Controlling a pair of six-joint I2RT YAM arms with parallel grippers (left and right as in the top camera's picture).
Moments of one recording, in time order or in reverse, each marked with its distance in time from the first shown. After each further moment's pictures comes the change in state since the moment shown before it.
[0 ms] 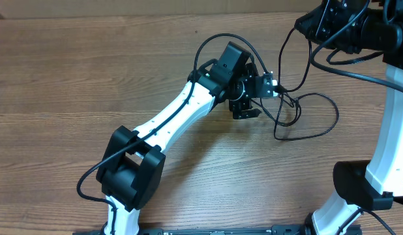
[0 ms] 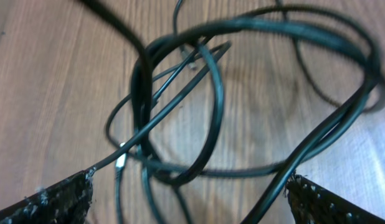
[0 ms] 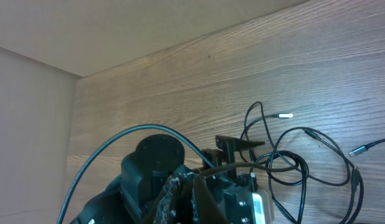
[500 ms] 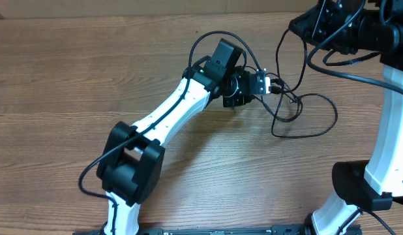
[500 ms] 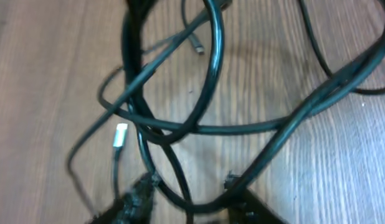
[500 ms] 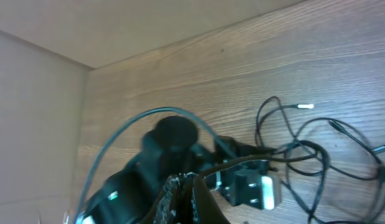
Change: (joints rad) left arm 0.031 0.048 0.000 0.020 0.035 0.032; right arm 0.023 0.000 0.000 0.002 -0.041 0.000
